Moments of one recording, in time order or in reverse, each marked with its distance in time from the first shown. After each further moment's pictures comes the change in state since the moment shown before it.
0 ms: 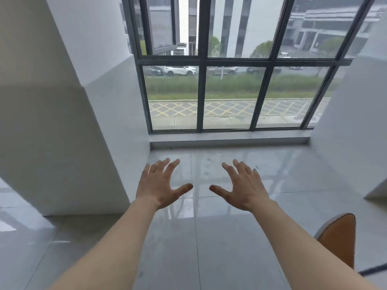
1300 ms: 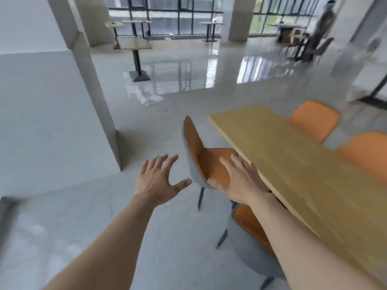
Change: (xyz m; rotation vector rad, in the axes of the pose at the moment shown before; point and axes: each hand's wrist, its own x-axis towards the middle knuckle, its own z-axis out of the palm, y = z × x) left_hand 0.546 0.741 0.255 -0.239 -0.473 1.841; right_hand 0.141 0.489 -0.119 0.089 0.387 1.846
